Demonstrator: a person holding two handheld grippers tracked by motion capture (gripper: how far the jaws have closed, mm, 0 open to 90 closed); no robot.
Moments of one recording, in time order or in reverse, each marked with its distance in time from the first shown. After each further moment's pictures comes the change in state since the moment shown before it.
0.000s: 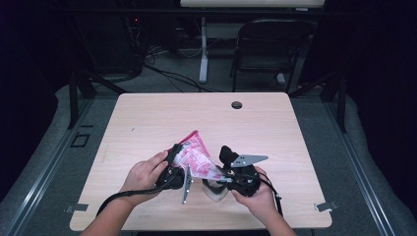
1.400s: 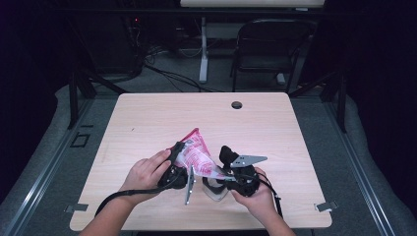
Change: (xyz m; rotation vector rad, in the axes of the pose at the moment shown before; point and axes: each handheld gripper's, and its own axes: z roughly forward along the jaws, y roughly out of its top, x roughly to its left) left arm 0.008 0.010 -0.004 0.001 0.029 0.055; right arm -0.002 -0.003 0.004 0.001 -0.026 0.004
